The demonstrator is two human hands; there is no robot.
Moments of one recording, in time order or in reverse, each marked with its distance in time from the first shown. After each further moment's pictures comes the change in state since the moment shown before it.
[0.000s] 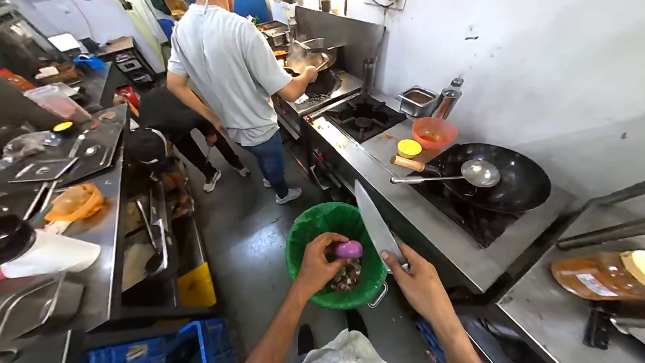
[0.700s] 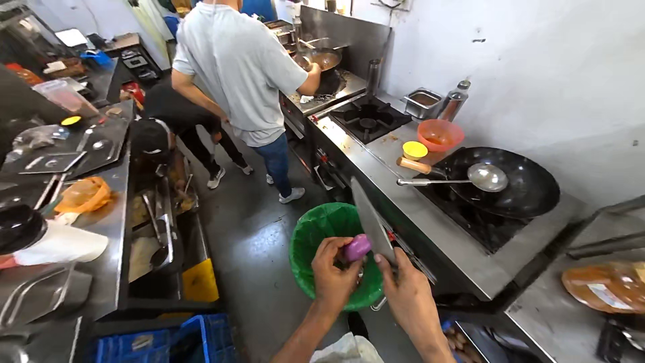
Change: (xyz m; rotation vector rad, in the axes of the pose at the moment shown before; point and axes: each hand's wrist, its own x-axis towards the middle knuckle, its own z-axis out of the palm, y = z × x) left_hand -0.023 0.040 0.038 0.053 0.459 0.090; right_hand -0.029 -0.041 0.033 -0.136 0.196 -0.115
